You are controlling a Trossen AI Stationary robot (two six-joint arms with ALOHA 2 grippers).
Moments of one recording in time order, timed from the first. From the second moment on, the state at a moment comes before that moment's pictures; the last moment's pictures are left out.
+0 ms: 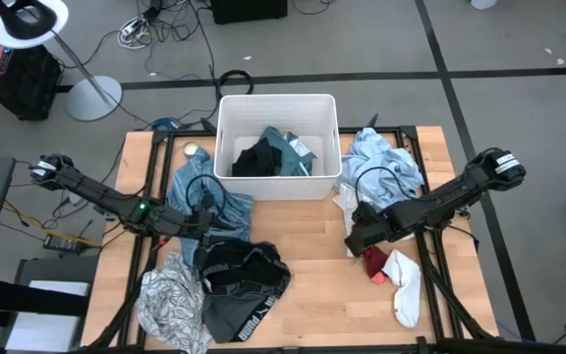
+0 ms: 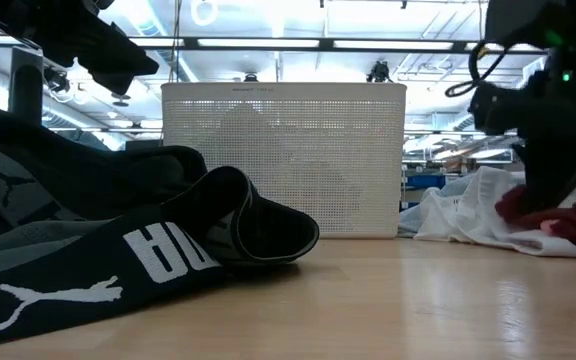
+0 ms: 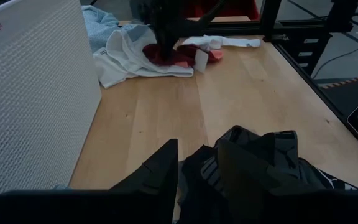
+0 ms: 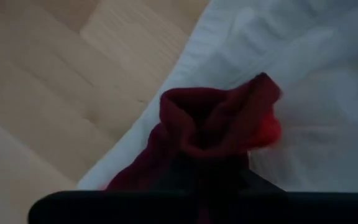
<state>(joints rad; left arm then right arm) -0.39 0.82 0.43 0.02 -0.32 -0.13 0.36 1.31 0.68 -0.75 0.27 1.28</state>
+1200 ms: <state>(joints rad) -0.39 0.82 0.43 0.02 -0.35 -0.11 0.07 1.26 1.48 -0.83 0.53 0.50</state>
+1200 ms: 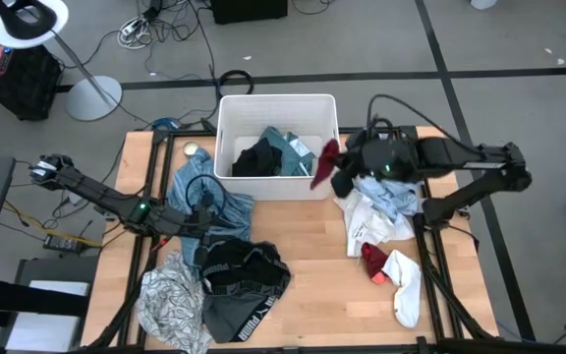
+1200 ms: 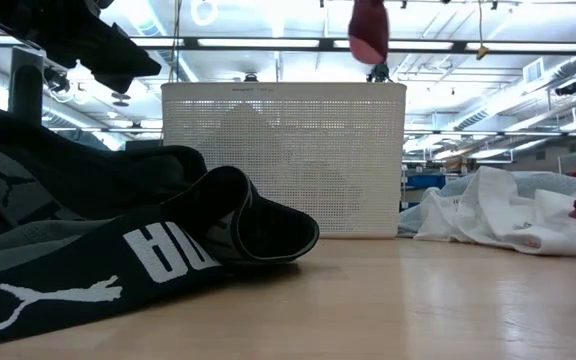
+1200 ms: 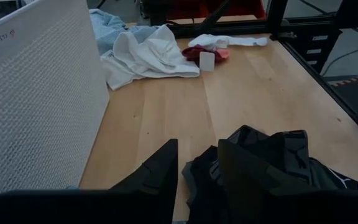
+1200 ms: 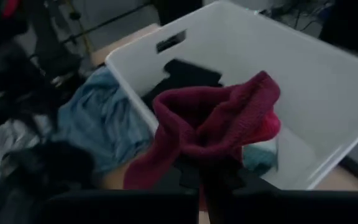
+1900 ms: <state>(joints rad) -0.39 0.82 0.43 0.02 -0.35 -0.11 -0.30 1.51 1.48 -0.59 0.27 0.32</state>
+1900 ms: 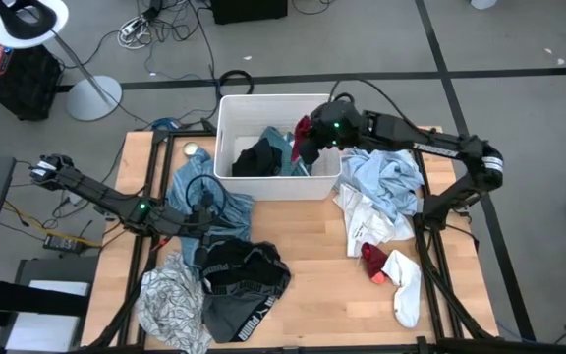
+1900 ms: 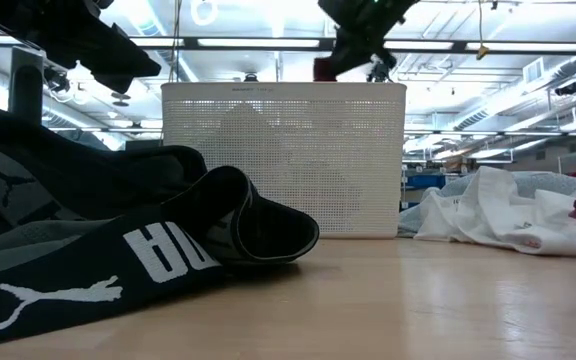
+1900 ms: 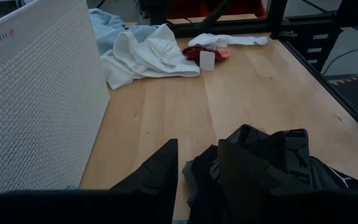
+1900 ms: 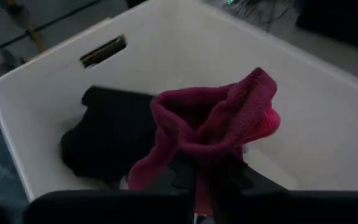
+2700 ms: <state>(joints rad) -0.39 0.82 0.43 0.01 -0.35 -0.12 -0.23 1.34 1.48 -0.94 0.13 0.46</state>
